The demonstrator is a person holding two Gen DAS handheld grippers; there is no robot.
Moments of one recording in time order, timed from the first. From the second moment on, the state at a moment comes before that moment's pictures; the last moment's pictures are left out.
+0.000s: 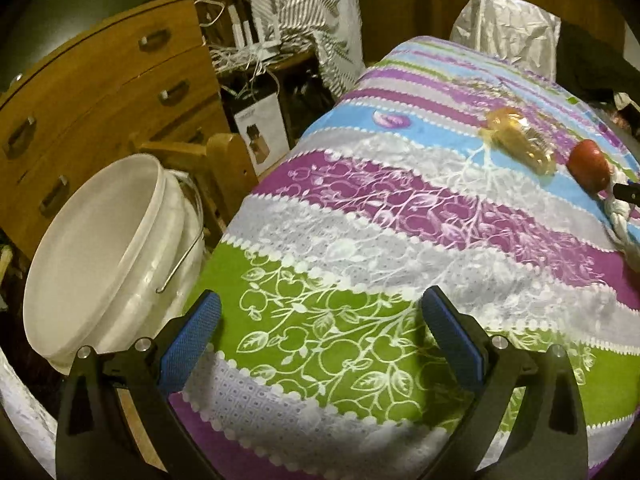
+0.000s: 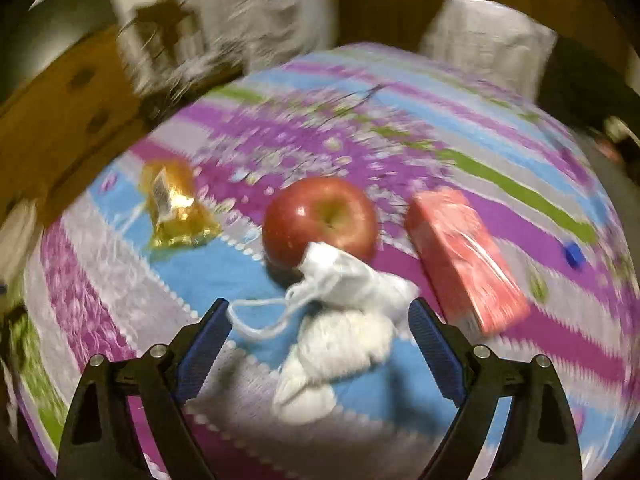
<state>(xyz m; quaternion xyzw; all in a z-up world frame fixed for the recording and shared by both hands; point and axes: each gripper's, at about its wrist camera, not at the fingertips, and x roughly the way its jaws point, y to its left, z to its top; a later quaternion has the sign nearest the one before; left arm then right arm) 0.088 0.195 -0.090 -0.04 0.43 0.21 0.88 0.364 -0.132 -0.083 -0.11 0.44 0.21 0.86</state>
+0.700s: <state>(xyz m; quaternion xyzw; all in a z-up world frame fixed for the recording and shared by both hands) 0.083 0.189 -0.099 -0.06 0.44 0.21 0.87 0.246 -0.192 -0.076 -0.01 0.40 0.21 0.89</state>
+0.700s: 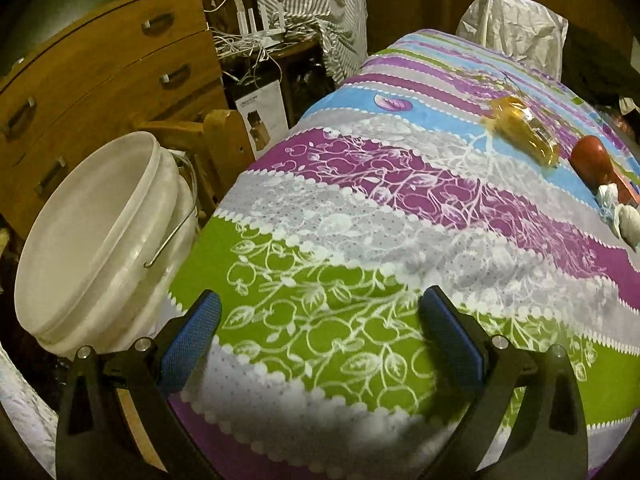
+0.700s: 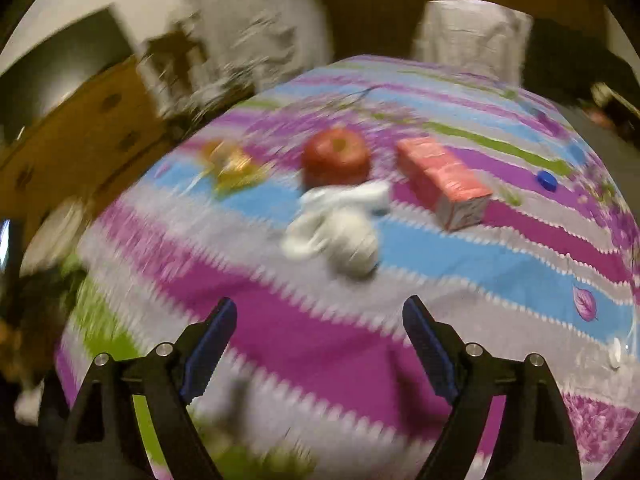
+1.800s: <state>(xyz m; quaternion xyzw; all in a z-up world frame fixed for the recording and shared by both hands) 0.270 -0.038 -0.097 0.00 0.42 -0.19 0.89 0.095 -0.260 -0.129 0.23 0.37 0.10 0.90</state>
